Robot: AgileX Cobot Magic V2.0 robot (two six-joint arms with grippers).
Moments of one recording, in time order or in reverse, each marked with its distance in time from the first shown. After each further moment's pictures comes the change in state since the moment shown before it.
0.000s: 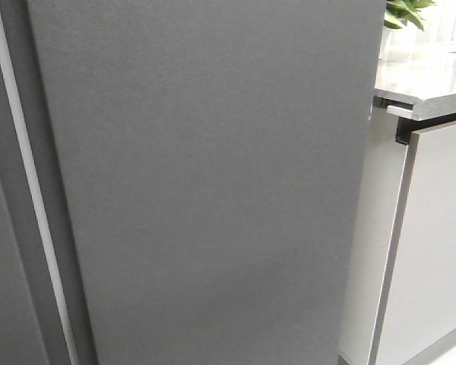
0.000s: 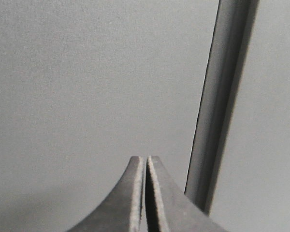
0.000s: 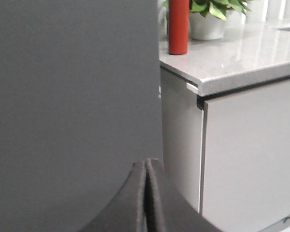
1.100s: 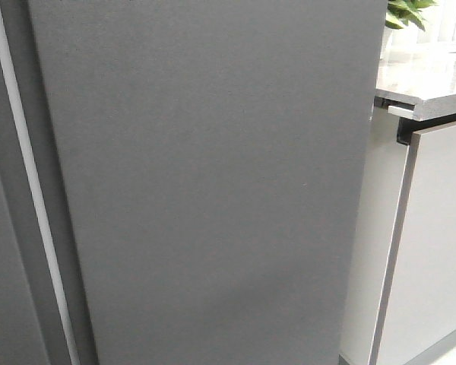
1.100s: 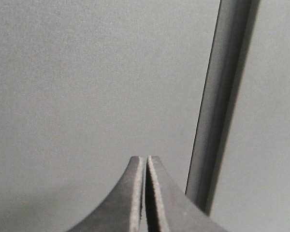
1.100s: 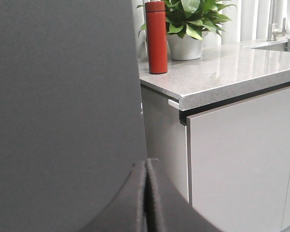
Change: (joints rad) left arm 0.000 0.000 0.000 0.000 0.000 0.000; right arm -0.040 -0.060 0.065 -0.183 -0.097 0.193
